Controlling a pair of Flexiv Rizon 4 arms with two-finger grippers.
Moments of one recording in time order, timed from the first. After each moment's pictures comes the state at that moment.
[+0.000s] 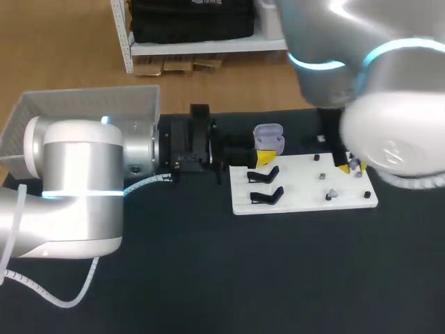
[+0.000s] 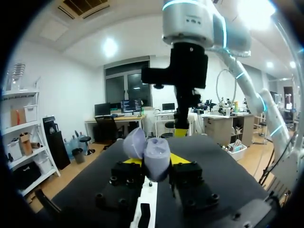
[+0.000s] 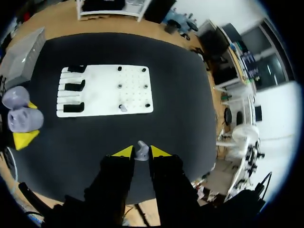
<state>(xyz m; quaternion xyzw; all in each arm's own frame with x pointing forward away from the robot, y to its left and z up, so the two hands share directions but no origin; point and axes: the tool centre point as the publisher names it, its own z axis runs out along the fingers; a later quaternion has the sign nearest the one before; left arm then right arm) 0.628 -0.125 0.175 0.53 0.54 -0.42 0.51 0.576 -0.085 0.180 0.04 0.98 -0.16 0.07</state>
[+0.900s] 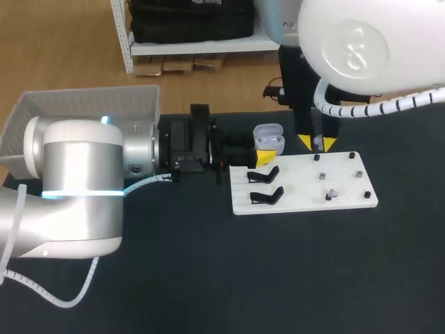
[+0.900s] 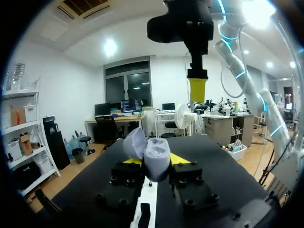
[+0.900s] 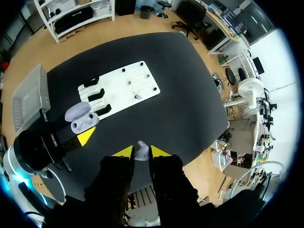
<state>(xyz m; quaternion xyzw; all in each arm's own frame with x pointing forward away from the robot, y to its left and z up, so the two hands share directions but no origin) 0.628 -0.125 0.175 0.53 0.54 -0.42 0.51 0.554 -0.018 0.252 0.20 0.97 -0.09 0.05</state>
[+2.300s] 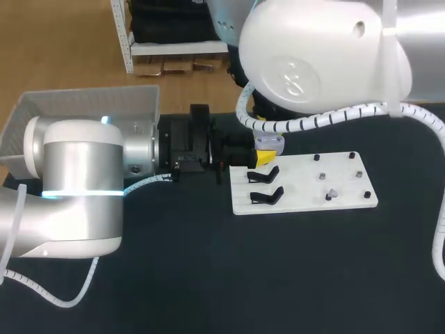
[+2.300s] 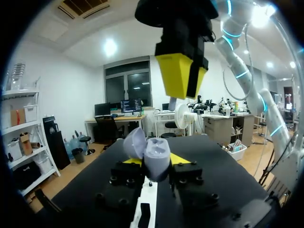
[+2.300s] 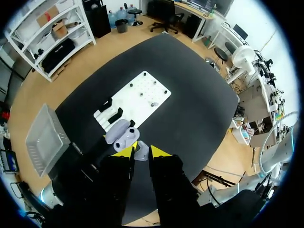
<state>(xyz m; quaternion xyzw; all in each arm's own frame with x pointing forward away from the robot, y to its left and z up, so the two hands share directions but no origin) 0.628 -0.125 0.175 0.53 0.54 -0.42 0.51 0.596 0.045 0.256 0.35 0.93 -0.05 0.13</state>
